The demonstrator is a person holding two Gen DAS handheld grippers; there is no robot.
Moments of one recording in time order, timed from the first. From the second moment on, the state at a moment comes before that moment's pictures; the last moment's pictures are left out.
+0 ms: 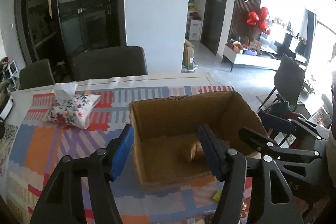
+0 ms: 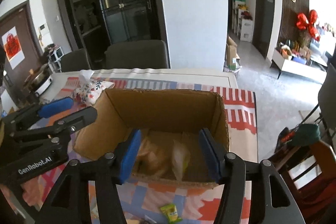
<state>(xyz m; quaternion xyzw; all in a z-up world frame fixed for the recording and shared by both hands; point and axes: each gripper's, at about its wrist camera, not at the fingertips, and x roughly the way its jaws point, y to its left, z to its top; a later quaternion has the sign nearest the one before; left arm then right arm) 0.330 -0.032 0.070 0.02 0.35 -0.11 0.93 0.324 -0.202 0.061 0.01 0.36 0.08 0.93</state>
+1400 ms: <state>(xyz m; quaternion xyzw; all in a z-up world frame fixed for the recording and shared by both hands) 0.119 -0.003 -0.010 0.06 0.33 -0.17 0.93 0.119 -0.185 -0.024 0.10 0.38 0.07 0.92</state>
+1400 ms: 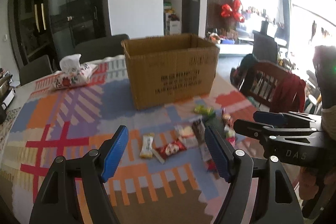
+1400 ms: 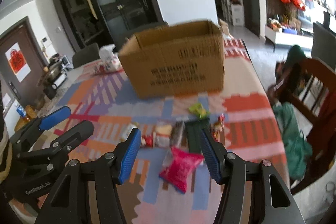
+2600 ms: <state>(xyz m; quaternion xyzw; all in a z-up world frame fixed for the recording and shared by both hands) 0.194 -0.039 -0.115 0.14 0.43 -0.24 0.86 0.146 -0.179 -0.104 0.13 0.49 0.02 0.86</state>
